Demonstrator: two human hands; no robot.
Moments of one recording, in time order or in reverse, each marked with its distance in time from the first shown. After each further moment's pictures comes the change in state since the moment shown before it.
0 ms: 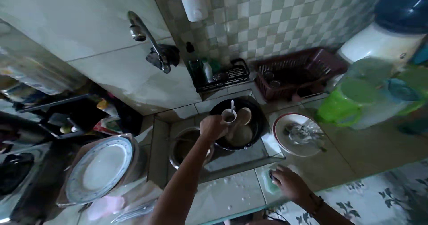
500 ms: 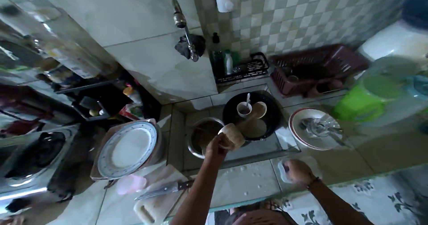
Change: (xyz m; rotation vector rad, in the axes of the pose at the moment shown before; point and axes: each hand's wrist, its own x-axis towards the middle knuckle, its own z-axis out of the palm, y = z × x) left_hand -0.107 -0.083 0.066 -1.909 0.088 -0.435; right_hand 0.037 -0.013 0.023 -0.017 -0.192 0.288
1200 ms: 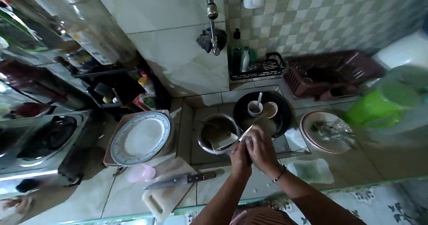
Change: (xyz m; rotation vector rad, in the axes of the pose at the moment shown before) left_hand -0.051 -0.041 0.021 -0.128 0.002 0.167; right_hand -0.019 -0.195 -0.020 0.234 0.977 -0.629
